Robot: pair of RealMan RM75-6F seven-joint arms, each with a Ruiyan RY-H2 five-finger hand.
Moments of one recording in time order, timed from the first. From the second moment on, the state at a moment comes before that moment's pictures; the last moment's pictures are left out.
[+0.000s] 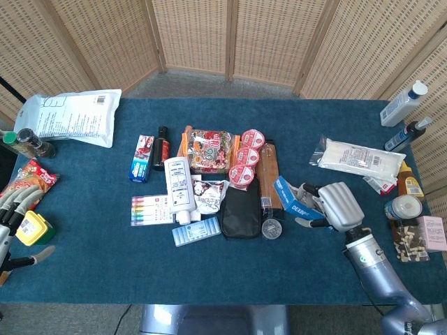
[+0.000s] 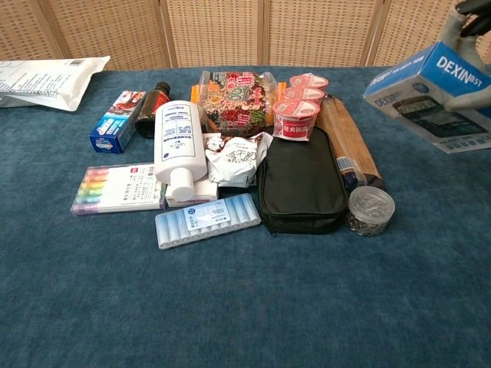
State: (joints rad) left arm -0.10 -0.89 0.02 -1.78 1.70 1.57 -0.27; right arm 0.48 -1.17 0.16 -1.71 -1.49 1.22 0.08
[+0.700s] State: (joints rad) left arm -0.06 -0.89 0.04 -1.78 1.74 1.62 -0.28; right arm 0.57 -1.00 0.32 -1.84 -1.44 1.20 0.10
